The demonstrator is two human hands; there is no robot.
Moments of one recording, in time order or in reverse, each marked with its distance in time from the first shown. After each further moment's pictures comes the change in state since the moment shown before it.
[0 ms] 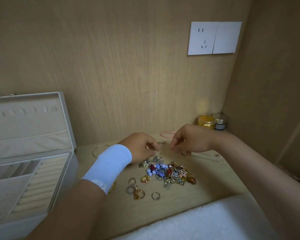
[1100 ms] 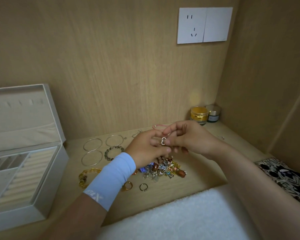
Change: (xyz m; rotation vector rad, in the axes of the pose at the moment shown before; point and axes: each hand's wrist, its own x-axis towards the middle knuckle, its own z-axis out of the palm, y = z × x) left_hand -0.016 0.051 0.048 -0.655 0.090 -0.061; right_hand -0.029 0.025 0.034 0.687 0.251 -0.099
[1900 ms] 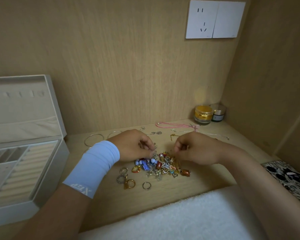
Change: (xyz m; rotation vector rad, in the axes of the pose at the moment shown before) left_hand 0.002 -0.010 -0.054 0.589 -0.171 -0.001; right_hand -0.010 -0.002 0.004 -0.626 -0.165 0.086
